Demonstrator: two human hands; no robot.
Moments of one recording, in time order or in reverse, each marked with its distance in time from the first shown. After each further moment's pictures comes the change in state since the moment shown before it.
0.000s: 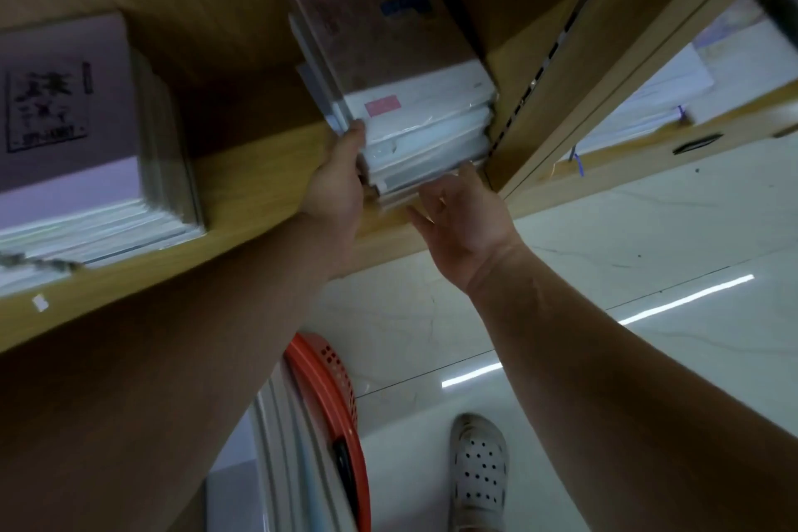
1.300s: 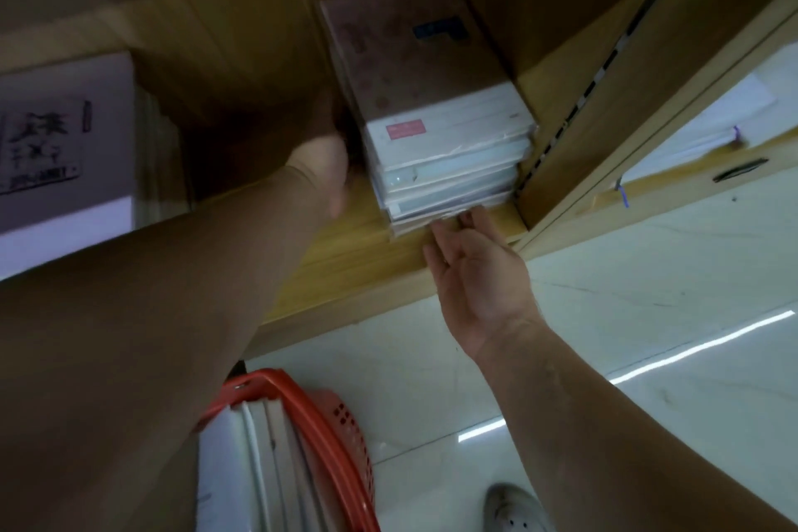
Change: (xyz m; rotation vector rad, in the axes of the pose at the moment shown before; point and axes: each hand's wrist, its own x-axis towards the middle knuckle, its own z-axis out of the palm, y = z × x) left_hand 0.086 0.034 -0.010 0.027 -0.098 0.121; right_hand 0.024 0.043 -0.005 0.169 0.109 -0.055
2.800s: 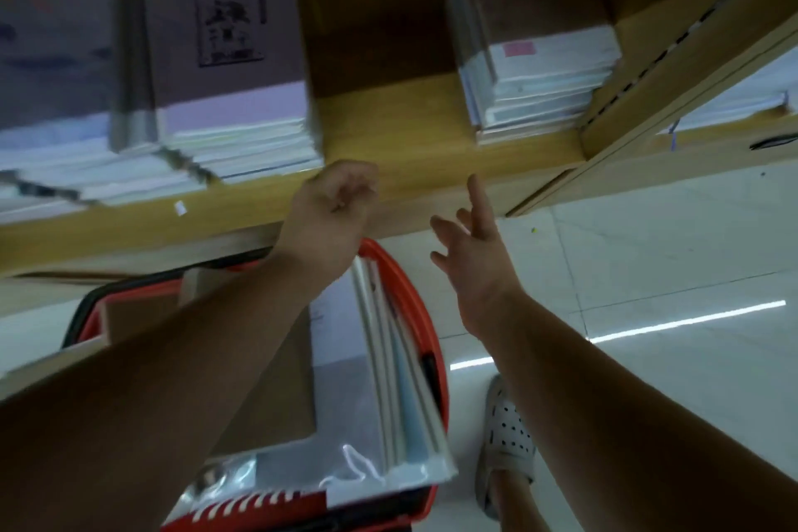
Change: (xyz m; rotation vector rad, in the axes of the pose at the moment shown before) left_hand -0.208 -0.020 -0.135 0.654 0.160 0.167; right_hand -0.128 0.063 0.051 -0.703 -0.007 0.114
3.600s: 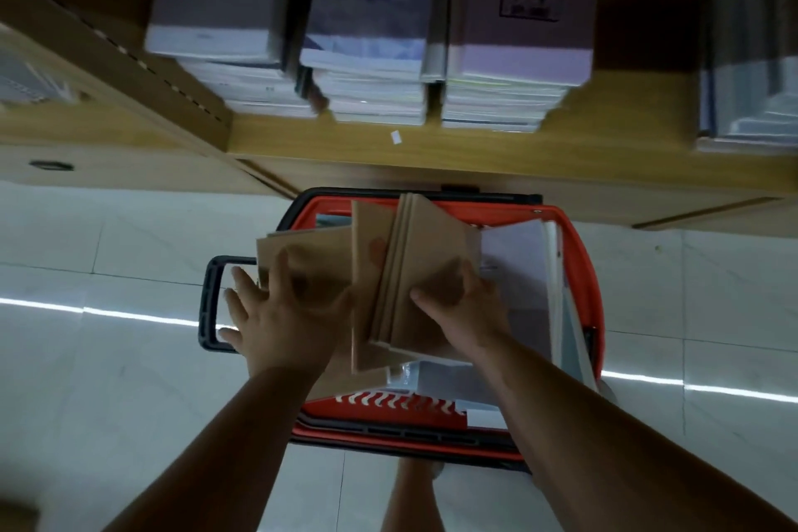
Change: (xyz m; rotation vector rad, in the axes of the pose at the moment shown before) left_hand -0.197 -0.158 -0.197 0.510 0.314 -0.642; right_hand -0.073 0.138 0.171 -0.931 -0.259 0.101
